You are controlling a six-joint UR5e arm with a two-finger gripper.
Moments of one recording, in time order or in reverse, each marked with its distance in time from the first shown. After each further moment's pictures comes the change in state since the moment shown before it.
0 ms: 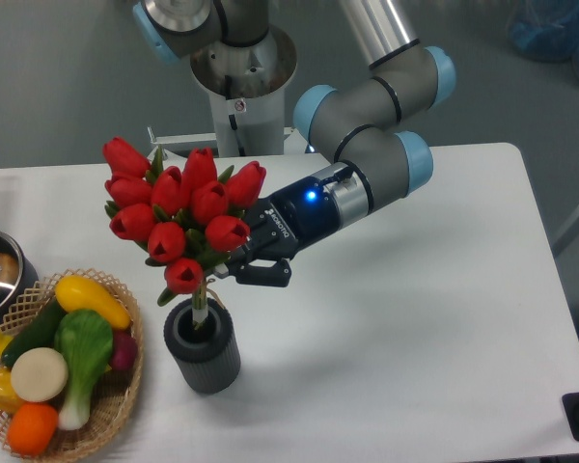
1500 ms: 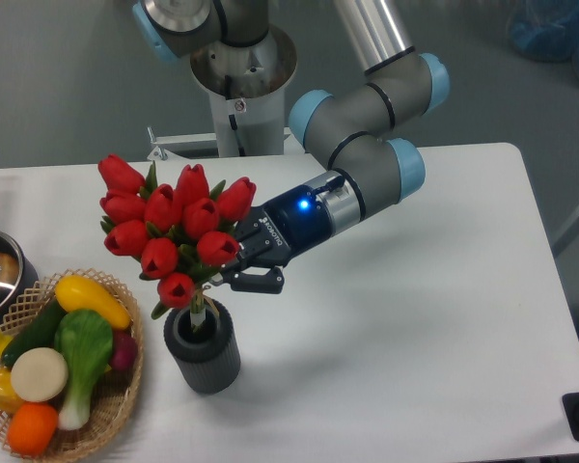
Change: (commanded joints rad) arm -0.009 -0.011 -0.029 0.000 0.028 0.002
